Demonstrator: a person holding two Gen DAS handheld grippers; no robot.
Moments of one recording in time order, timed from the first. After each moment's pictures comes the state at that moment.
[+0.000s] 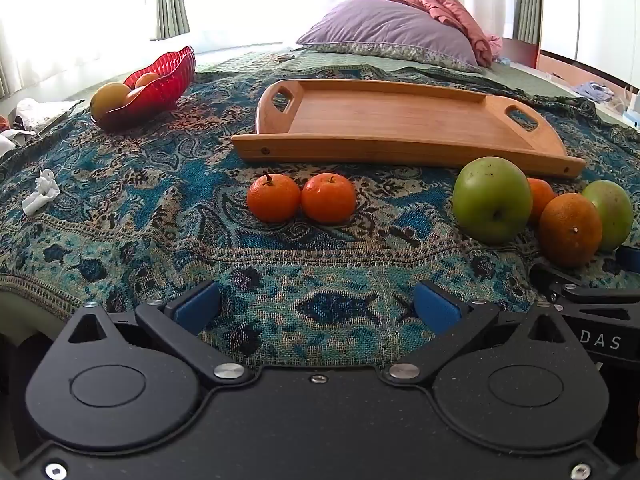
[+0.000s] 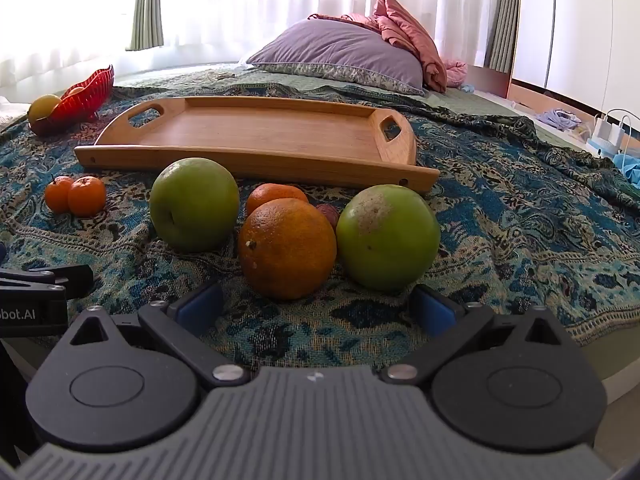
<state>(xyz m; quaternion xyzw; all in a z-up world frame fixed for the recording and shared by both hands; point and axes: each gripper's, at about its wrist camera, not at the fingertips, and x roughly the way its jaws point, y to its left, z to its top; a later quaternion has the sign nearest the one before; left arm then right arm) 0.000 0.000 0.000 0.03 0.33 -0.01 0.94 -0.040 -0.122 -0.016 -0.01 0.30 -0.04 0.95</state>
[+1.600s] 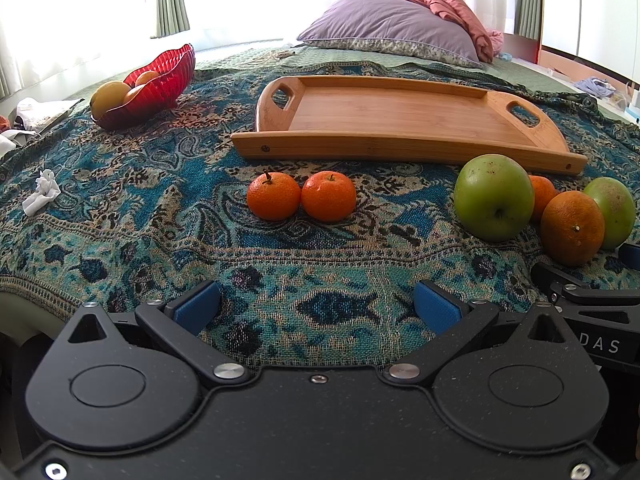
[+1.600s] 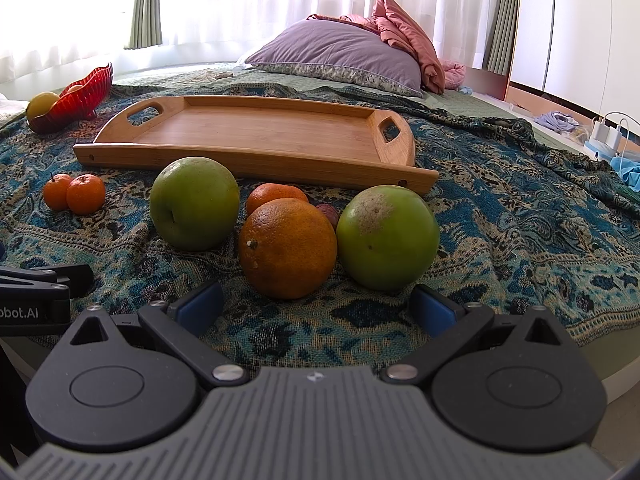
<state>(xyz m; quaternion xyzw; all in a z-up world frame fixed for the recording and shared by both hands) 0.001 0.000 -0.001 0.03 0.33 -0.01 0.94 -0.040 -0.119 -0.016 -0.02 0.30 -0.04 0.95</state>
